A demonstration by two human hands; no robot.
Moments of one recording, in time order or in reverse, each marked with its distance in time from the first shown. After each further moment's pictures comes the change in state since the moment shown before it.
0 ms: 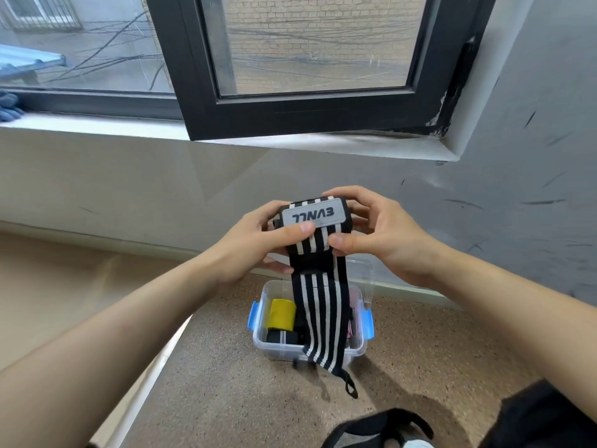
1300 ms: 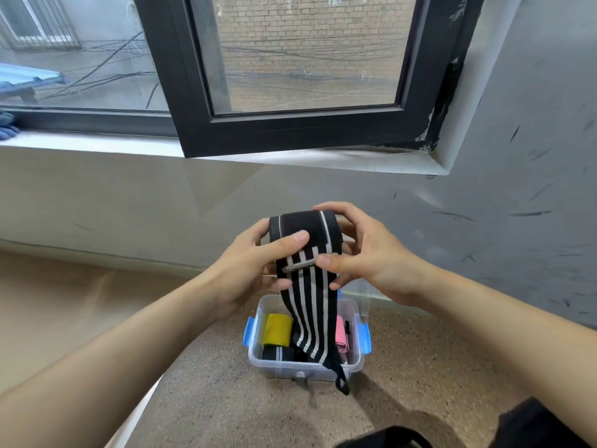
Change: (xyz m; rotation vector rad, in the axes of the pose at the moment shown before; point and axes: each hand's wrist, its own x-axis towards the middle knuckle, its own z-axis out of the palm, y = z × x) left_hand -0.001 0.003 0.012 -0.227 0.027 -0.060; right_hand -0.003 -0.003 0.008 0.079 -0.044 0.045
